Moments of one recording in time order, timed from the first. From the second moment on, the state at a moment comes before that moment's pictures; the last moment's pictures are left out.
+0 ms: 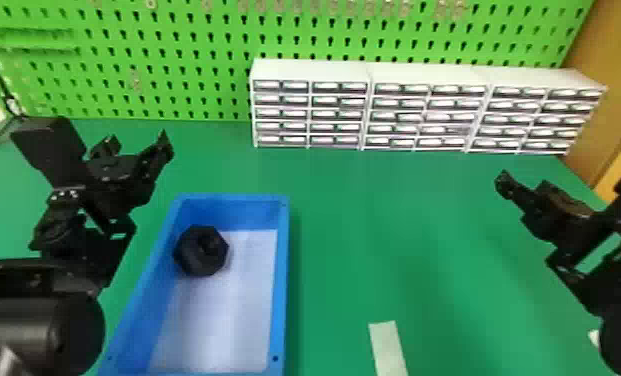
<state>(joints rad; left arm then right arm) -0.04 0.11 0.04 -1.89 0.27 0.29 0.04 -0.05 -0.13 -0.33 -1.80 -0.38 0.45 0.24</state>
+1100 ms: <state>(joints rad) -0.03 0.11 0.07 -1.90 0.28 0.29 0.04 -0.06 -0.12 -0.32 -1.80 -0.36 0.45 0.24</state>
